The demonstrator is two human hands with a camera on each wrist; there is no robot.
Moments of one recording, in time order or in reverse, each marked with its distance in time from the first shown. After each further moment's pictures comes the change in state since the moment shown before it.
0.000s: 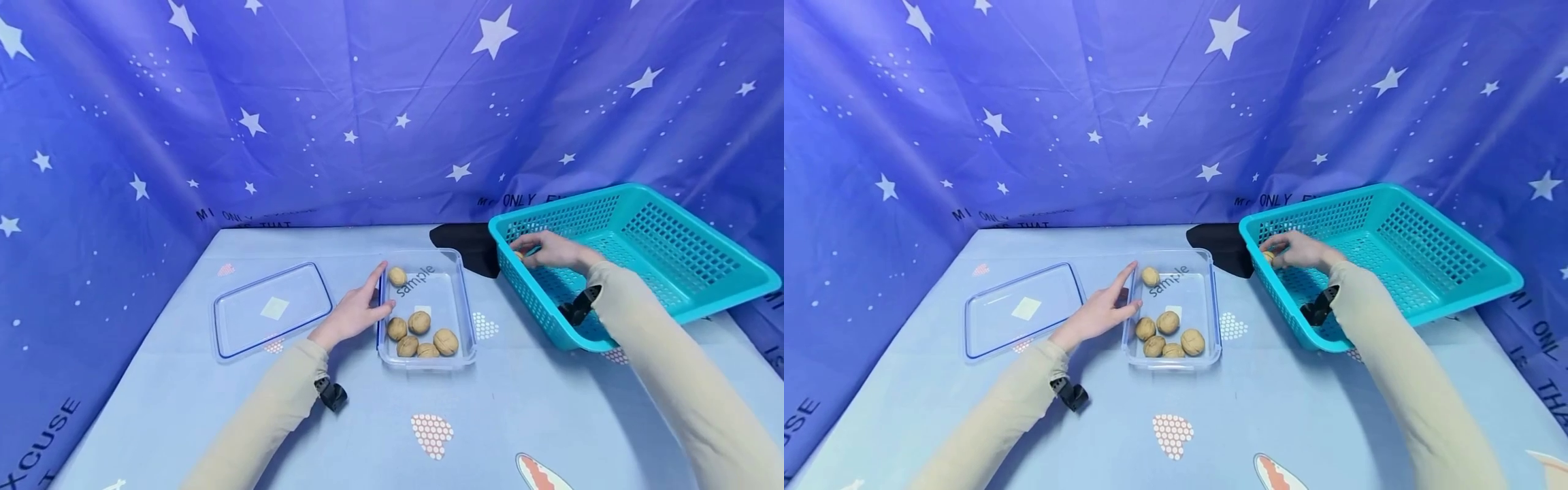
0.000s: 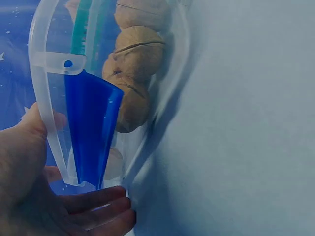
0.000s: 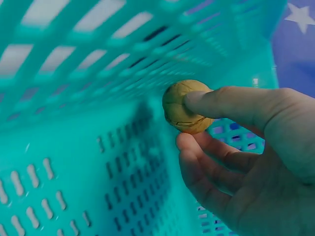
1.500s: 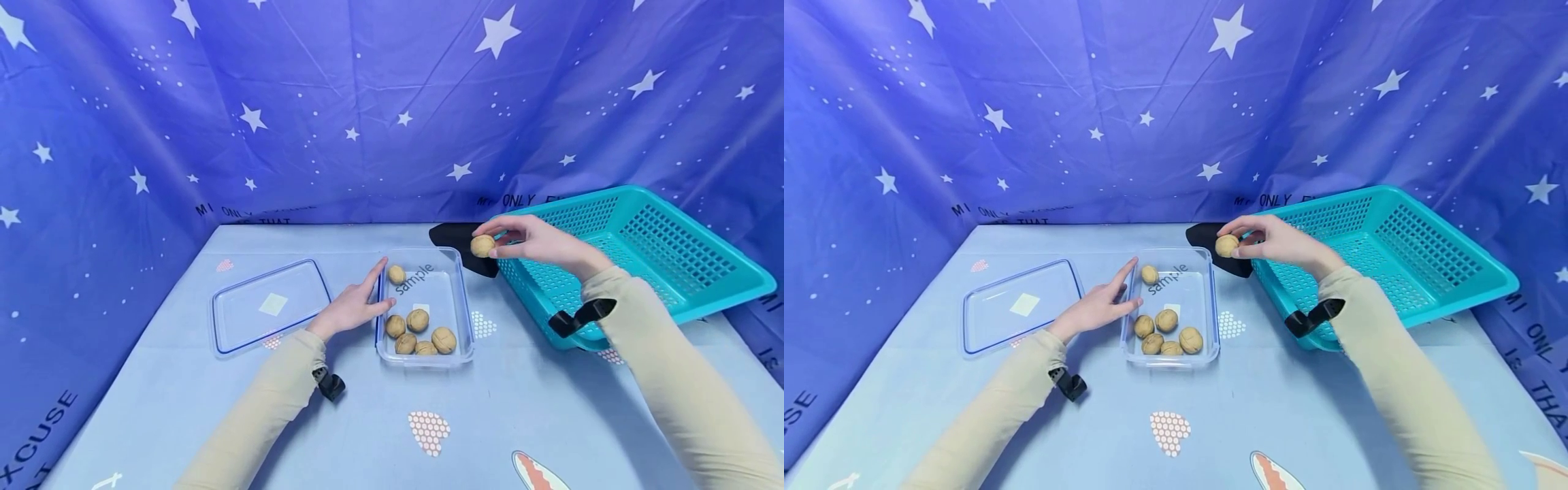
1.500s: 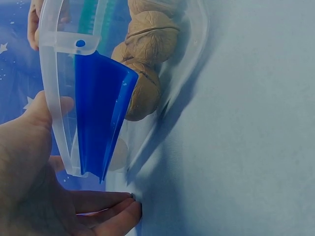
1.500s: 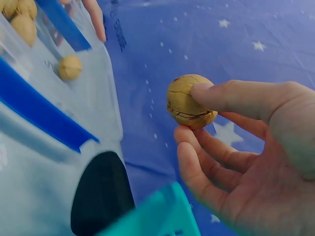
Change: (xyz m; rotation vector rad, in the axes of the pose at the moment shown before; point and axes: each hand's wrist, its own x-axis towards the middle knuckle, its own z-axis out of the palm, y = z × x) left_hand 0.001 0.003 -0.011 0.055 -0.086 -0.012; right_hand -0.030 -0.088 0.015 0.091 0.056 -0.239
